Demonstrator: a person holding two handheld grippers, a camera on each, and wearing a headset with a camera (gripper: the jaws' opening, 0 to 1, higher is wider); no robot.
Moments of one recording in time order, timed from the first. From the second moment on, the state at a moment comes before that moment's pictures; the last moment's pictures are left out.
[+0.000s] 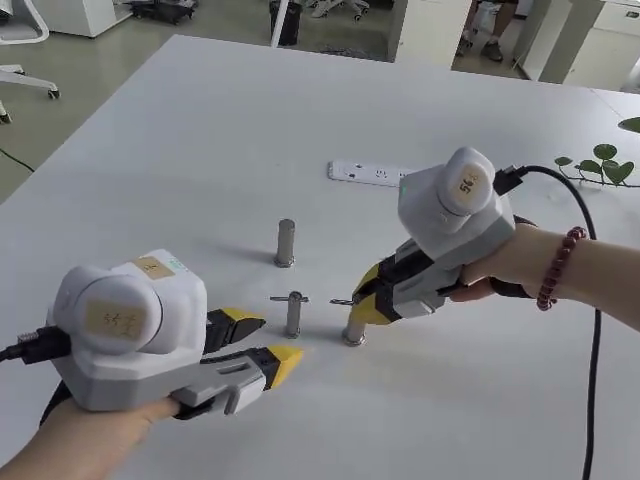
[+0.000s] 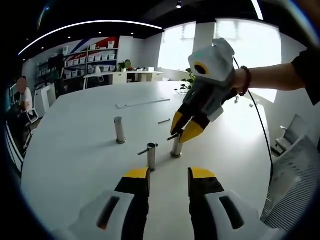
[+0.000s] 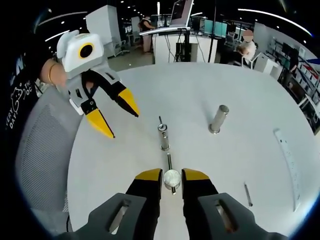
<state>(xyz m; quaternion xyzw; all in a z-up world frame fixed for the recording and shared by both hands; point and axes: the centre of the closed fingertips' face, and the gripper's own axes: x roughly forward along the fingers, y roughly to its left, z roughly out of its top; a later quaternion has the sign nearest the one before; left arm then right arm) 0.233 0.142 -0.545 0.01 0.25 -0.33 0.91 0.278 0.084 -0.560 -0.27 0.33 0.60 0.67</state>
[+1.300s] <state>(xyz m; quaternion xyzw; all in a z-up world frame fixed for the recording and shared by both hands) 0.224 0.160 -0.526 -0.01 0.23 -0.32 0.92 0.365 0.150 -0.537 -0.14 0.27 0.52 0.79</state>
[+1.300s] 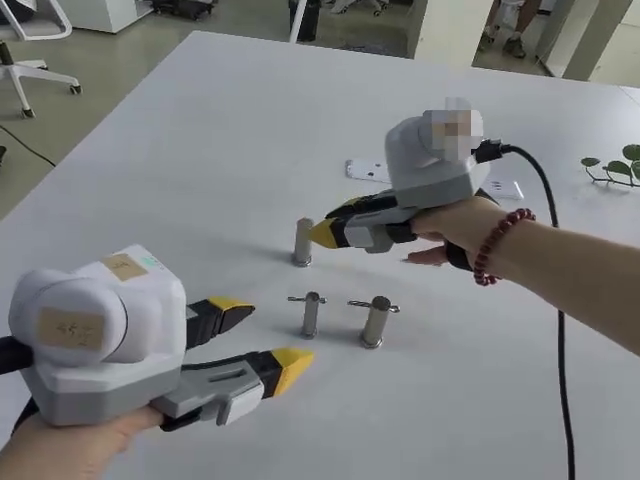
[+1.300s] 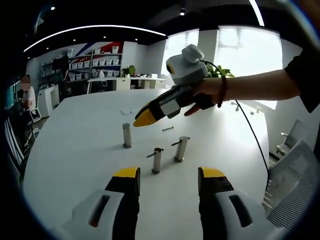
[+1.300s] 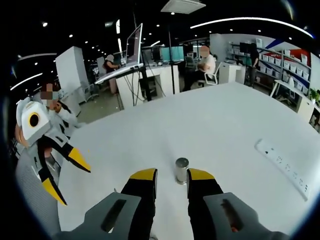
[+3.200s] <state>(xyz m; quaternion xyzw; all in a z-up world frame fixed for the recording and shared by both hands) 0.213 0.159 -0.523 0.01 0.23 -0.32 0.92 0.387 0.135 -0.567 -0.19 0.28 0.50 0.80</state>
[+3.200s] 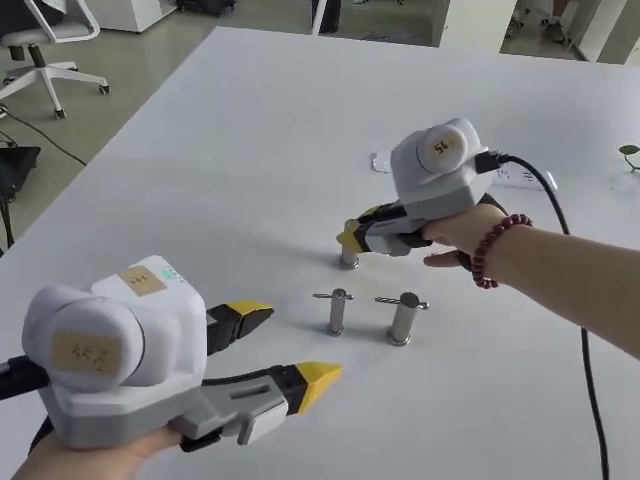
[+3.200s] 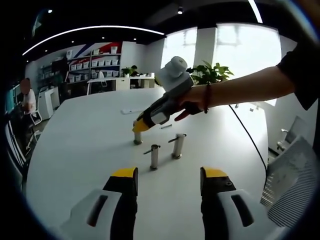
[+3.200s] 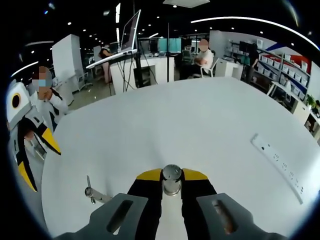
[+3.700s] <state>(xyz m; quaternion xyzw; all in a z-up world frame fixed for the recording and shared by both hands) 0.207 0.147 -0.517 0.01 0.22 -0.32 0.92 0.356 0.069 -0.557 -0.19 0.29 0.48 0.81</state>
